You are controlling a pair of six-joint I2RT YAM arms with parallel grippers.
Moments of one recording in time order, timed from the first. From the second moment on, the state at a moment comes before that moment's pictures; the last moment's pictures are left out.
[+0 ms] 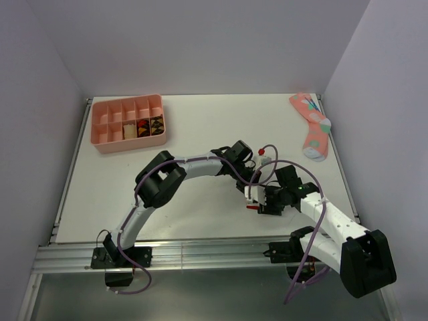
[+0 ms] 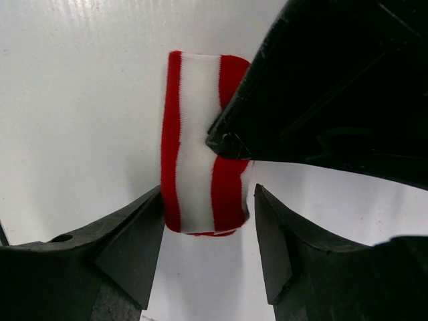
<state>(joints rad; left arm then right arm) -0.93 2.30 1.65 -0.29 0.83 -0.25 0.30 0.99 0.43 -0.61 -0.43 -1.19</state>
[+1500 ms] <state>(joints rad) -0.91 1.94 1.09 0.15 0.33 -1.00 0.38 1.07 0.44 -0.52 -0.38 -1.12</state>
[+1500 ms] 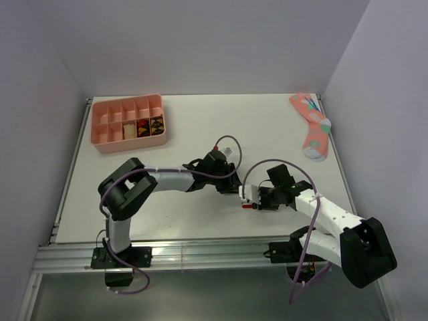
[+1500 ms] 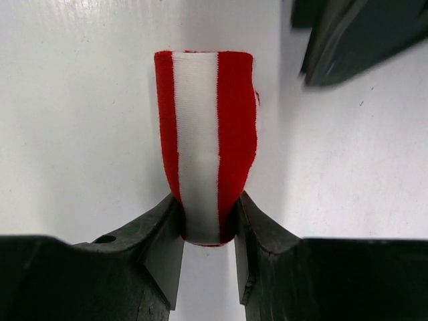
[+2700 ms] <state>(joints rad) -1.25 1.89 0.85 0.34 -0.59 -1.94 0.45 1.42 0.72 -0.60 -0.36 -0.90</state>
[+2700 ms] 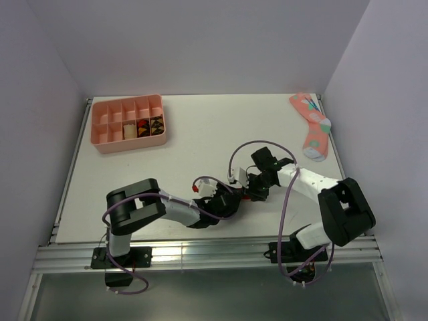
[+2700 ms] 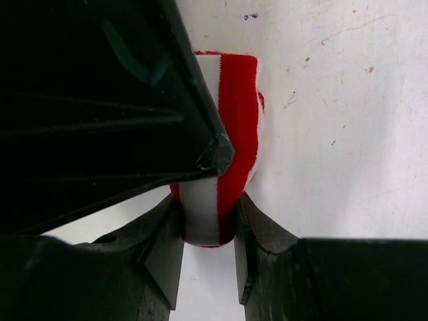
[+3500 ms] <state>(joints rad) -1.26 1.96 0.89 0.41 -0.61 -1.98 0.45 1.47 0.80 -0.70 -0.37 -0.87</state>
